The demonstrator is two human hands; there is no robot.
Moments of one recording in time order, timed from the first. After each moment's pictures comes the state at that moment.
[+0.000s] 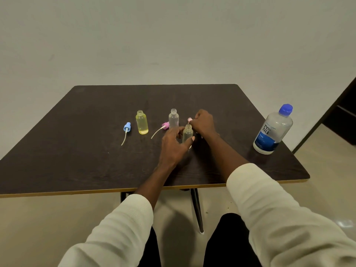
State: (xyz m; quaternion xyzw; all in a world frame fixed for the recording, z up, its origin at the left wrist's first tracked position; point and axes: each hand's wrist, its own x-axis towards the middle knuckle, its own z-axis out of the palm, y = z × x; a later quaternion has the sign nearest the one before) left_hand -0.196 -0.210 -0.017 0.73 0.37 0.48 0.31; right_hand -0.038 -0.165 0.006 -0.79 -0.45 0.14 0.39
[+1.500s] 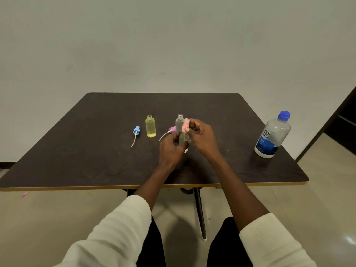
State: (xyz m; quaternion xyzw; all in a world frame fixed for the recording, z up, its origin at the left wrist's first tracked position) left_hand -0.225 -0.218 -0.008 0.69 0.39 0.47 0.38; right_hand -0.112 -0.255 0.043 -0.60 -0.51 0.23 0.57
